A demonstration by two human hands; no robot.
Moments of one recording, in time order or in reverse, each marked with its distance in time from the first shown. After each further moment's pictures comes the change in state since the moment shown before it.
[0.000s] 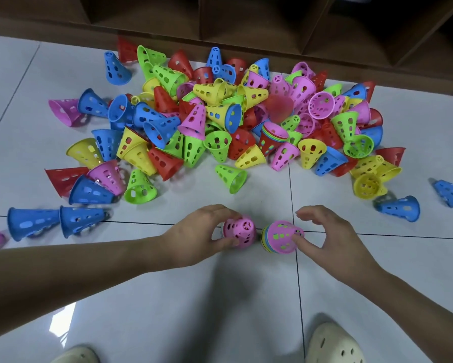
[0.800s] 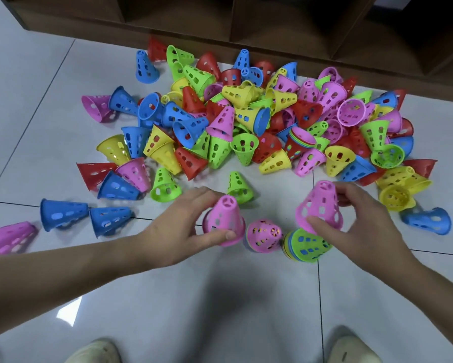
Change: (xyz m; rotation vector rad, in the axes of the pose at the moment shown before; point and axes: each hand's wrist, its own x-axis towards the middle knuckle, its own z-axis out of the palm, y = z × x) left_hand -0.049 -0.014 -0.062 -0.053 0.193 0.004; right_hand 0.029 -0.063 -0.015 0.054 0.080 -0.090
